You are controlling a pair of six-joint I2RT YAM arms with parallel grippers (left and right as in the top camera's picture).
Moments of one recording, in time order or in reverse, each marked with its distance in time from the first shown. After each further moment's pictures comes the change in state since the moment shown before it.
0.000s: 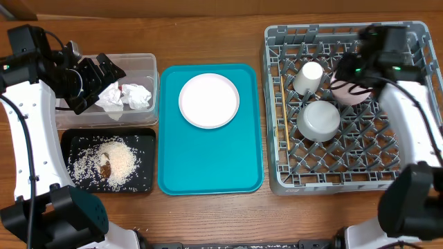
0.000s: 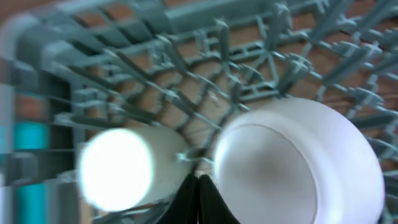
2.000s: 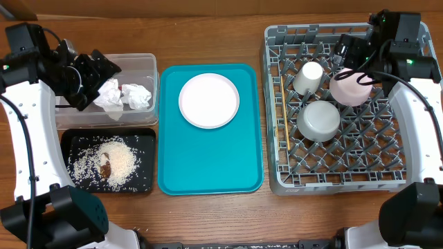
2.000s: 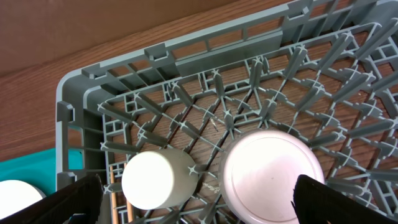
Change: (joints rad) left arm -0.001 0.000 0.000 0.045 0.001 -0.123; right arm -0.006 -0.063 0.132 -0.102 0.014 0.040
